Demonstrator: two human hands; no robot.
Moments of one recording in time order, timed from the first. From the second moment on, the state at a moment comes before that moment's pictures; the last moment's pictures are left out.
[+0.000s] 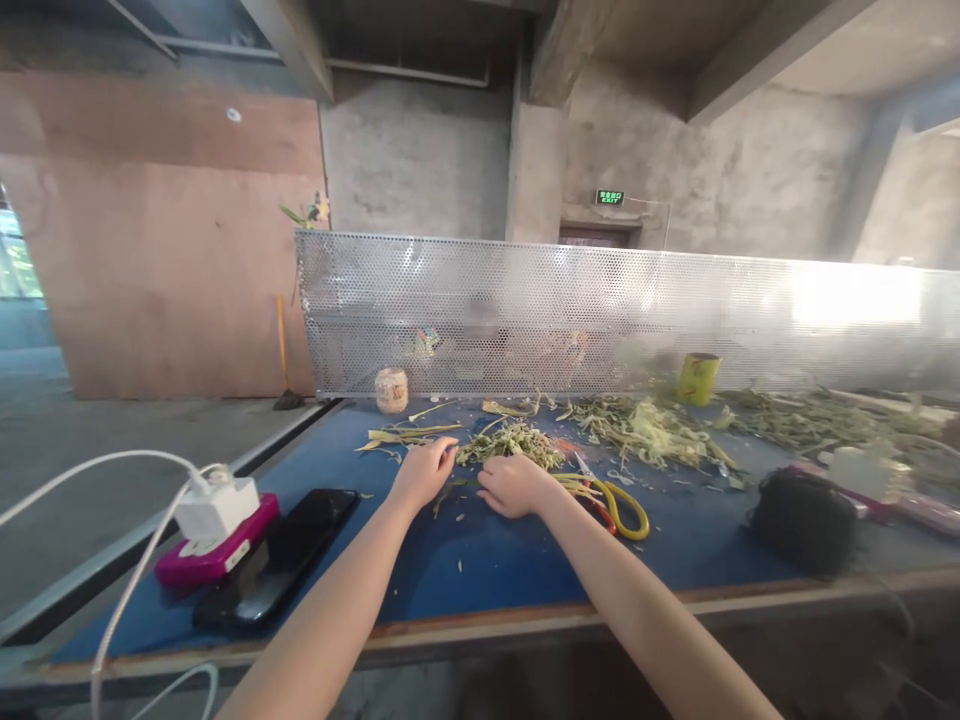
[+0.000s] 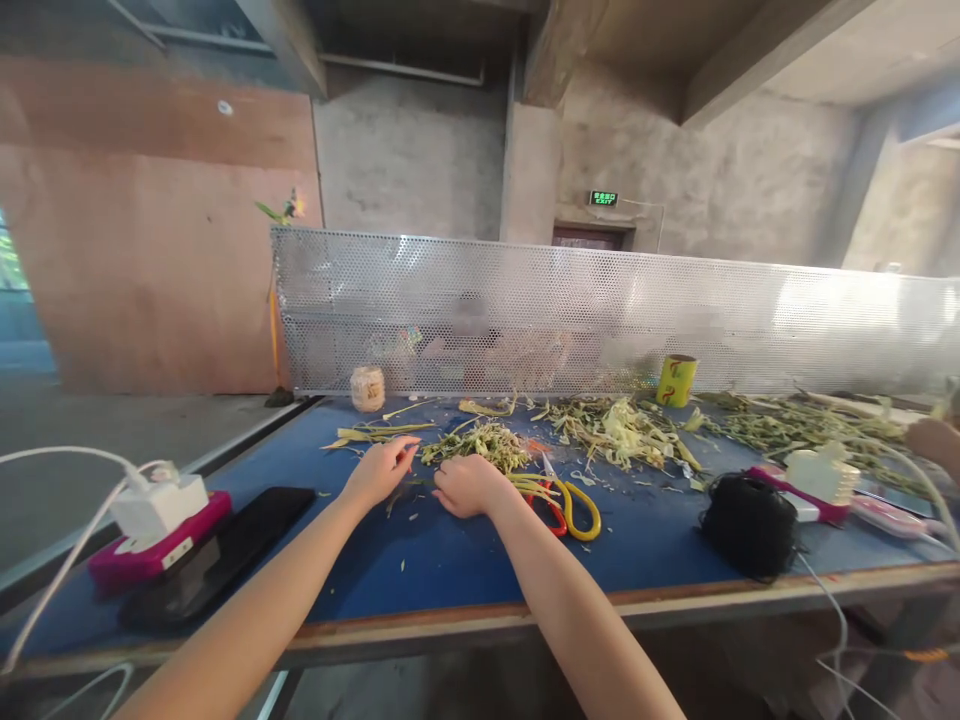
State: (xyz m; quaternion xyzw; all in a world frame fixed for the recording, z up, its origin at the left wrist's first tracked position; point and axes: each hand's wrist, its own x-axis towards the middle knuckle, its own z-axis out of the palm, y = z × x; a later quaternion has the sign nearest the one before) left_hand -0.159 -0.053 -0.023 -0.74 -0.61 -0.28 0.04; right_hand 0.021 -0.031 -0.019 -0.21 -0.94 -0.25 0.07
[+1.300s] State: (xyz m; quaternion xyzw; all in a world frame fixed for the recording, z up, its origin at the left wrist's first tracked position) left_hand -0.191 0.077 -0.006 -0.68 -0.73 0.01 0.10; right_hand 0.042 -0.007 -0.015 -0.28 -0.89 -0.29 0.21
